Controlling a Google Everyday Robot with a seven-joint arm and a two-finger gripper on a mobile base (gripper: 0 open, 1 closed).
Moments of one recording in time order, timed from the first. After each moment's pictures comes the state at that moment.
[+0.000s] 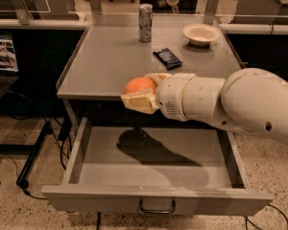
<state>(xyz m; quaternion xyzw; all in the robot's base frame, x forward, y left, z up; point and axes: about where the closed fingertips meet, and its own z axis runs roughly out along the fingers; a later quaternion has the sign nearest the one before) 0.518 0.002 0.901 -0.37 0.74 0.21 0.52</state>
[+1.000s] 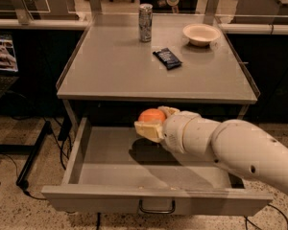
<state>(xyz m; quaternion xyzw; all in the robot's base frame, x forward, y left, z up) 0.515 -0.032 0.800 -0.28 0.80 0.19 0.50</state>
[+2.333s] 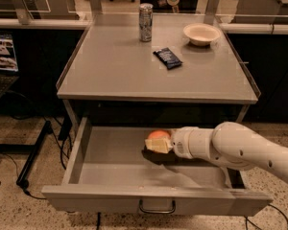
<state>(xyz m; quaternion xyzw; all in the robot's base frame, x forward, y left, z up) 0.543 -0.061 0.671 -0.26 0.84 0.26 0.39</state>
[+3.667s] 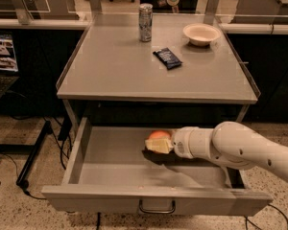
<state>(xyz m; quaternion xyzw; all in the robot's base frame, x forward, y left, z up) 0.545 -0.063 0.665 -0.26 0.85 0.26 0.39</state>
